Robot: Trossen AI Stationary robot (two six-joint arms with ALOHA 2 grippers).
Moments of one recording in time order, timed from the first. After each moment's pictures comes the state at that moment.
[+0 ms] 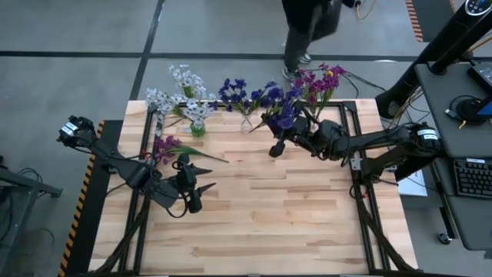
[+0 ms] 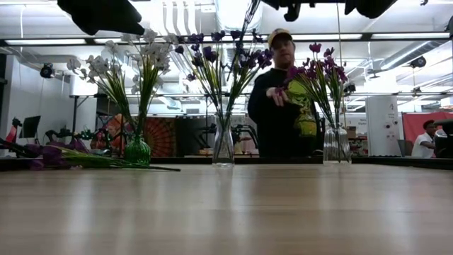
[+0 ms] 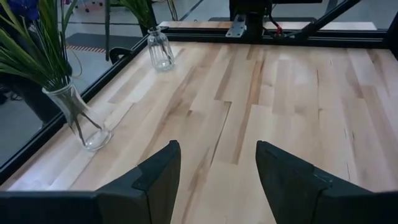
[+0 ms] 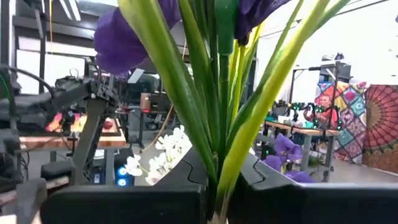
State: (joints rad) left arm -0.58 1.08 0.76 -0.30 -0.83 -0.41; right arm -0.07 1.37 0.85 0.86 0.33 -0.22
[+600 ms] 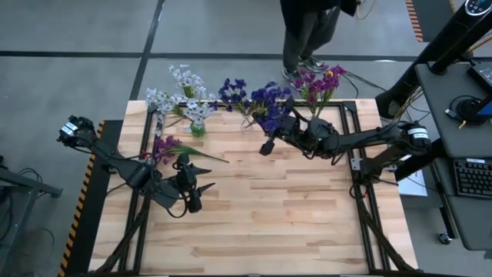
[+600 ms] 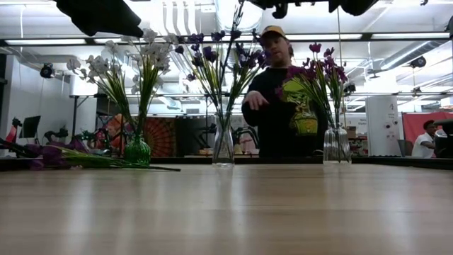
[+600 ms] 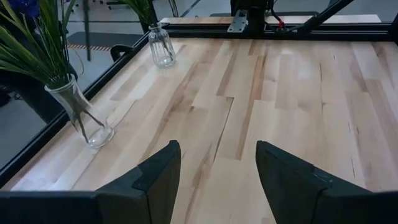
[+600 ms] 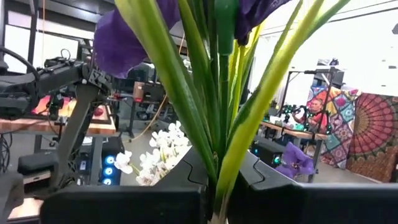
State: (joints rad) left arm -0.58 1.08 0.76 -0.32 -0.83 -0.41; right arm -0.07 1.46 0.96 0.81 0.34 -0.30
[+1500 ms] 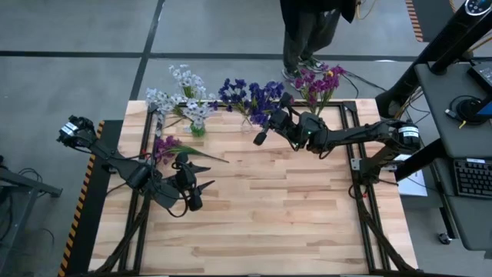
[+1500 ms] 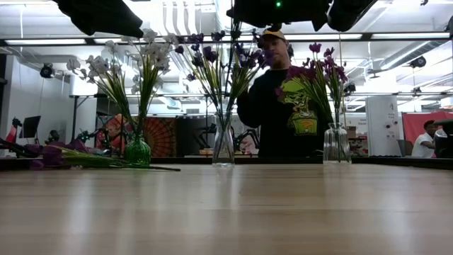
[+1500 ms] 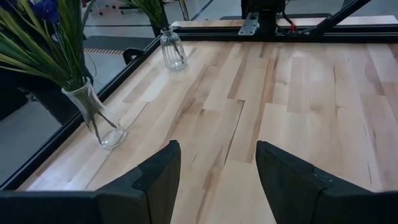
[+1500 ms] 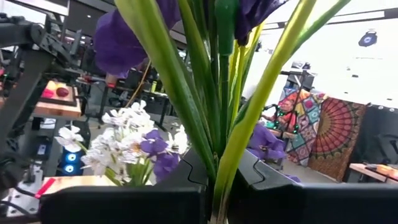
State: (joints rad) left arm -0.58 1.08 0.76 -0.33 -0.88 -0.41; right arm -0.16 1.56 0.98 0.88 0.34 -0.39
